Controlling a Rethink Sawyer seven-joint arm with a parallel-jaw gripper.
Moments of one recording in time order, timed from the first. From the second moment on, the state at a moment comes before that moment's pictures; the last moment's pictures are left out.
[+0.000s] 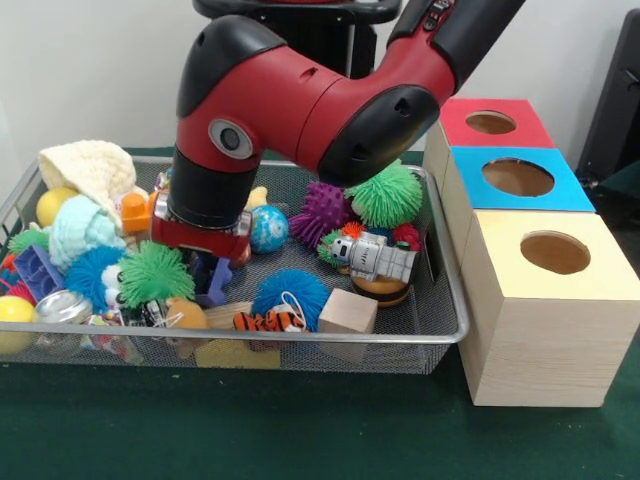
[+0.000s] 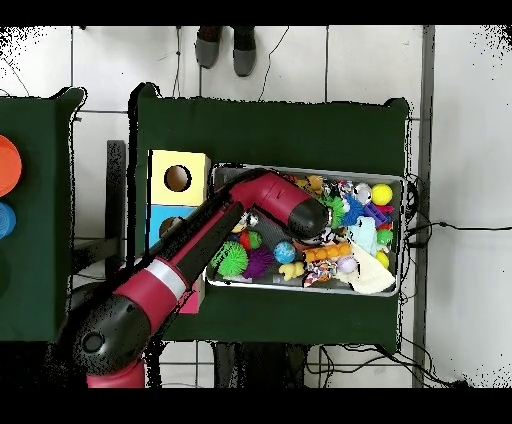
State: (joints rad) arm 0.26 0.46 -1.16 0.89 -1.69 -0.83 4.28
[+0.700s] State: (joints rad) arm 0.41 0.46 -1.18 1.01 -1.75 -0.92 4.28
